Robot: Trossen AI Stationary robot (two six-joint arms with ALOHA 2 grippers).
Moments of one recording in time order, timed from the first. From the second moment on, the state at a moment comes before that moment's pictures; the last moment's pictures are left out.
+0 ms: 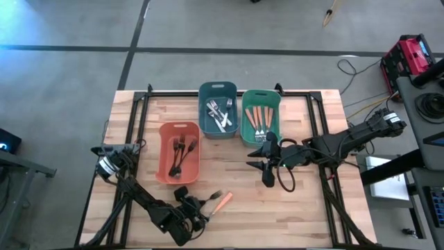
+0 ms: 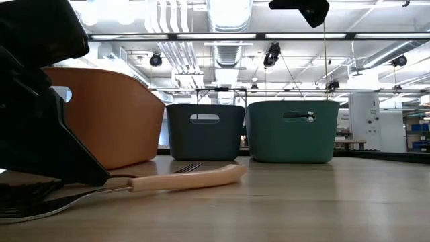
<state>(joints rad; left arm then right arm) -0.81 2.04 1.08 -0.32 -0.86 -1.22 0.34 1.22 0.98 -0.23 0.37 0.37</state>
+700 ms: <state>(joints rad) -0.82 1.85 1.08 -0.39 -0.86 -1.11 0.34 1.22 0.98 -0.23 0.37 0.37</state>
